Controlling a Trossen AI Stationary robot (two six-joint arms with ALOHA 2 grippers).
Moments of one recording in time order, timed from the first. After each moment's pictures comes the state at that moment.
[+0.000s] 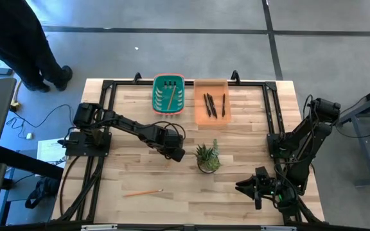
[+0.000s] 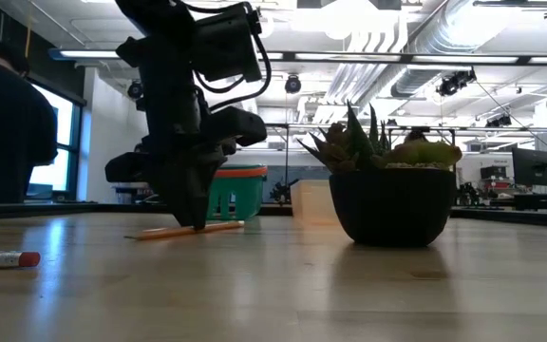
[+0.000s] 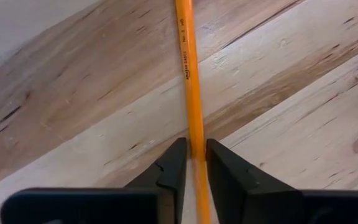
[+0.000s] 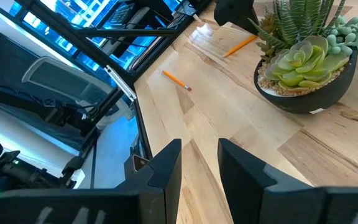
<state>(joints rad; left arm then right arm) 0.02 1.84 1.06 -0.53 0.01 -1.16 1.15 1.37 0.69 -0.07 1.07 1.48</state>
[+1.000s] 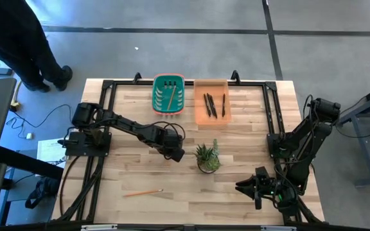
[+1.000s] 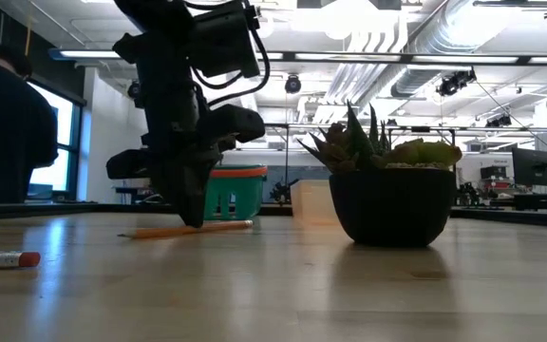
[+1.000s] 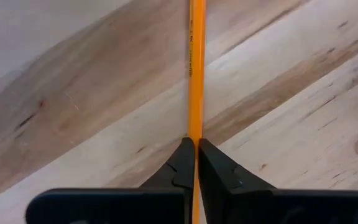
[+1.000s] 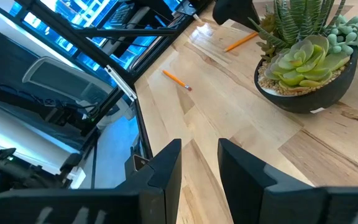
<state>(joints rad) 0.02 1.82 1.06 -0.53 -0.03 -1.13 1.15 1.37 0.69 -0.07 1.07 1.48</state>
